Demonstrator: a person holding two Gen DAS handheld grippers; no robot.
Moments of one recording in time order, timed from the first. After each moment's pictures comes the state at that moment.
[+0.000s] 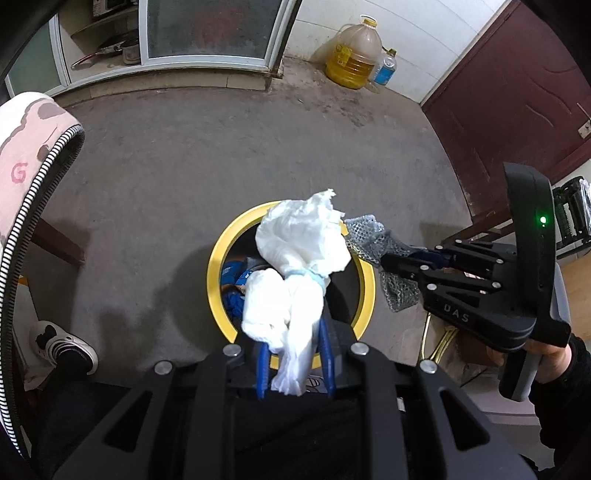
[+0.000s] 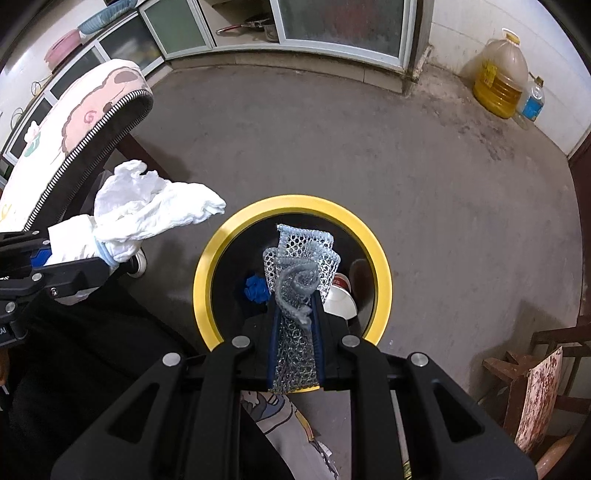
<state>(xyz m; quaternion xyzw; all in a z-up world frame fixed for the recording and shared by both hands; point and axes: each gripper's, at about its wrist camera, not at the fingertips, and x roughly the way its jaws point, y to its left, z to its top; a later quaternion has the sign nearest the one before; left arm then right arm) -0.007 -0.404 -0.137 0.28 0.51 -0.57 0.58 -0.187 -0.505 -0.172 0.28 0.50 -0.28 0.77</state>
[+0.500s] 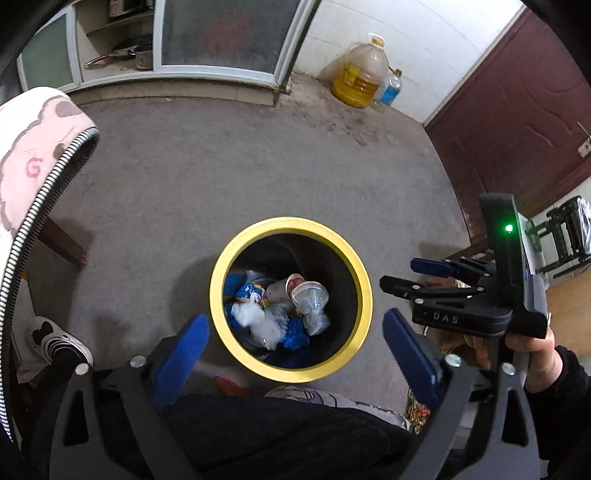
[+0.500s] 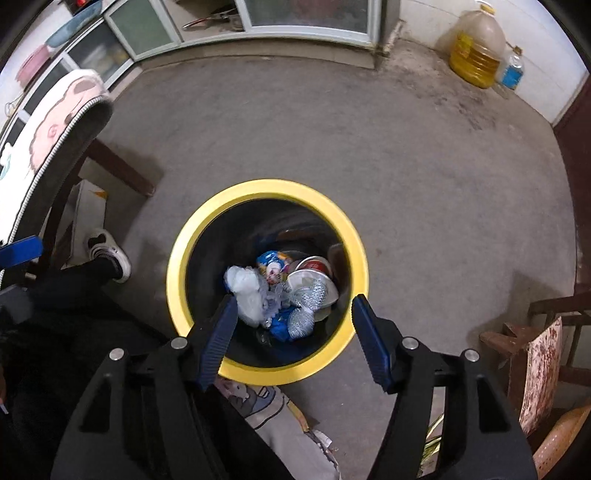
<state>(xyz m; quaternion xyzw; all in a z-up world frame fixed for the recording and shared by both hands) 0.001 -0.392 -0.124 0.24 0.51 -0.57 0.60 -0.203 -0.528 -0.190 0.31 0.51 -0.32 0.74</state>
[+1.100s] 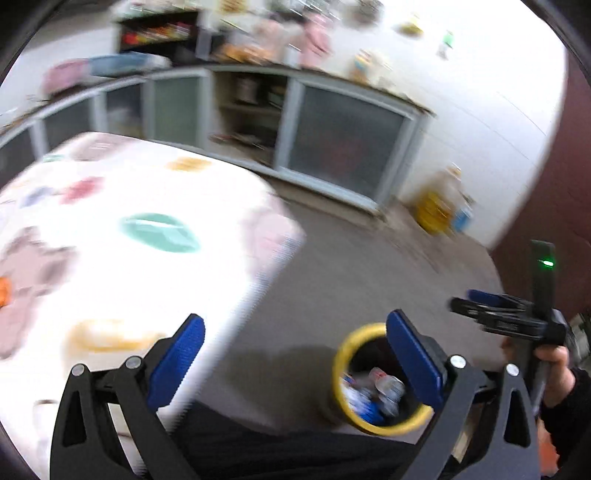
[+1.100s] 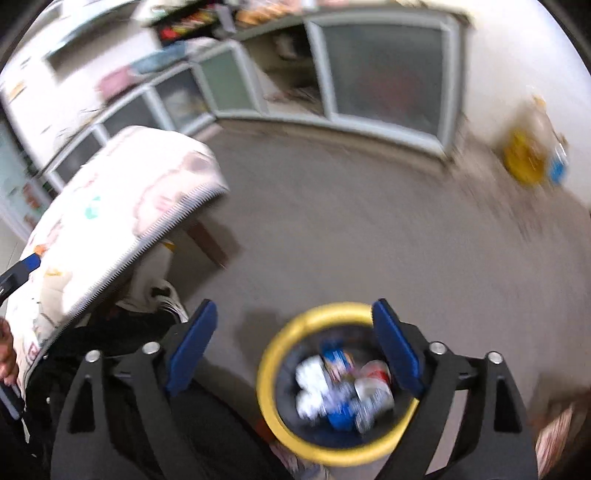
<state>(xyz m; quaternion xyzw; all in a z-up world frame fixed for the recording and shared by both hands) 0.110 -0.224 -0.016 0.10 0.36 -0.45 0.81 -0.115 -0.502 -0.075 0.22 0.37 -0.23 0.87</state>
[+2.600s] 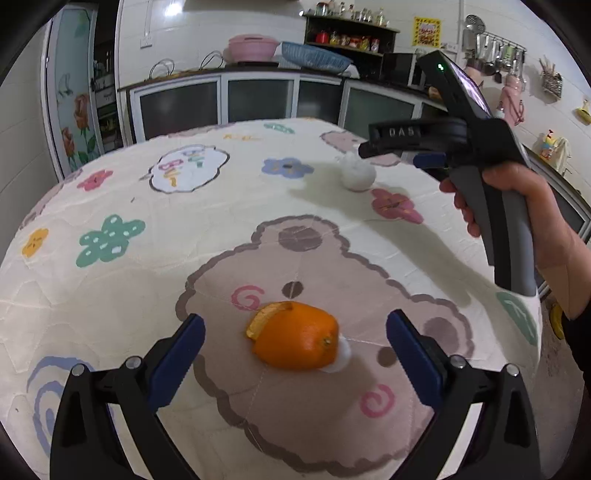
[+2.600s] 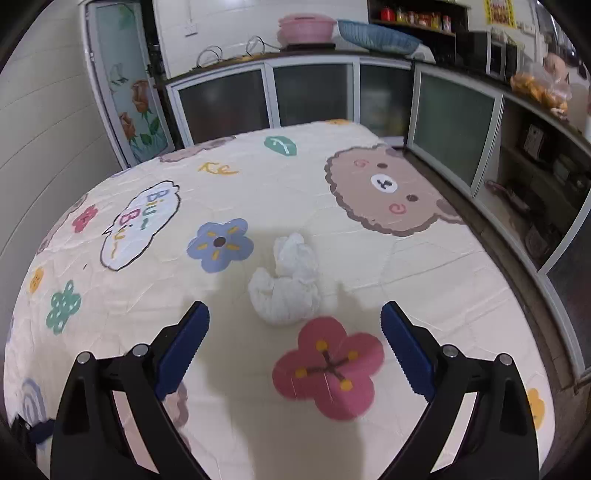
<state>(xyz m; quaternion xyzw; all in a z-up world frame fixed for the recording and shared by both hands) 0.339 -0.036 -0.038 0.03 0.38 -0.17 0.91 0.491 -0.269 -0.003 0.04 0.39 0.01 0.92</state>
